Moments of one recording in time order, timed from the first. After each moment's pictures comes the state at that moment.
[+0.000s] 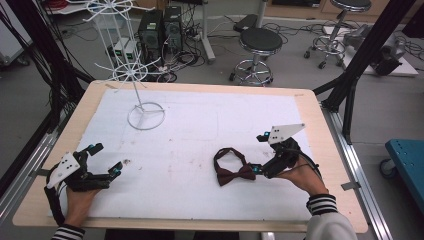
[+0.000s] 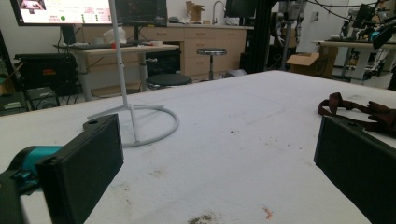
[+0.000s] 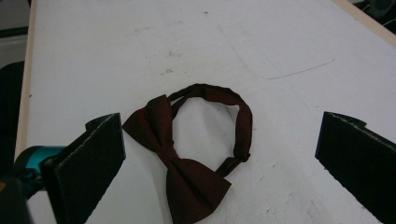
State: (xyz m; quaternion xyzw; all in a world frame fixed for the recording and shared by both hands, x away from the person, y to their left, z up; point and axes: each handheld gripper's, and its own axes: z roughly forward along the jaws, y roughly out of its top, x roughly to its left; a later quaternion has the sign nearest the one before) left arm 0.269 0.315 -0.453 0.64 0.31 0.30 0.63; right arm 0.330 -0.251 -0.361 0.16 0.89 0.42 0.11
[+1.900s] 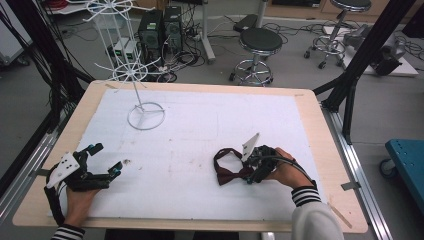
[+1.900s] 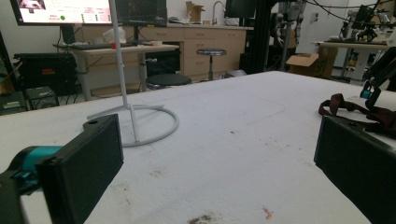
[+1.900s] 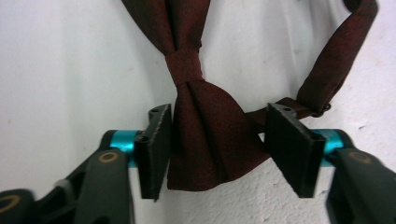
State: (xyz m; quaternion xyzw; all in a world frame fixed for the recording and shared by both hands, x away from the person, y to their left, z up) left arm 0.269 0.315 -0.453 0.64 0.31 0.30 0.64; right arm 0.349 -0.207 -0.412 0.06 0.98 0.19 0.03
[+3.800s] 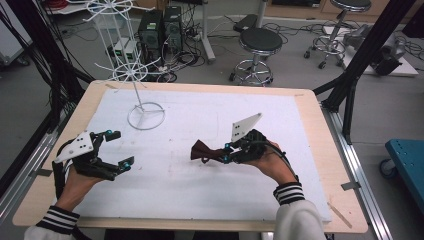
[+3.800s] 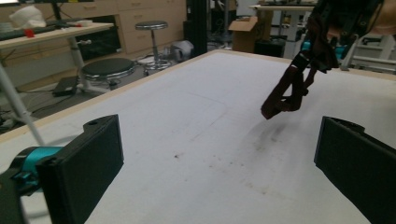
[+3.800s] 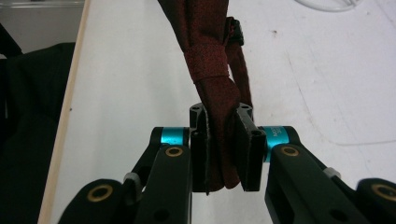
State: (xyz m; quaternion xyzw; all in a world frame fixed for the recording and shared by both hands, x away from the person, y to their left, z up) left arm 0.293 0.275 -0.382 0.73 0.22 0.21 0.61; right arm 0.347 -0.166 -0.345 0.05 0.92 0.38 0.04
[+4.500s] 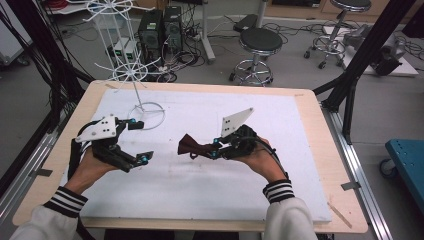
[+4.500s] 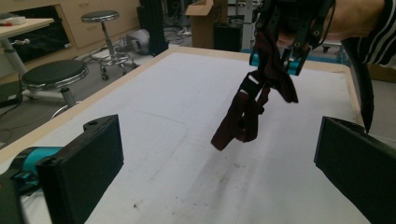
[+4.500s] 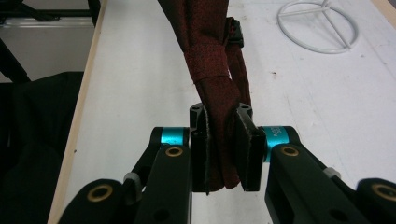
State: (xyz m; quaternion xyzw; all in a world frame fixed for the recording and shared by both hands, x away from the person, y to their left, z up) left arm 0.311 0.221 -0.336 0.78 0.15 0.15 0.59; right arm 0.345 -0.140 -0.329 0.05 0.91 0.41 0.05
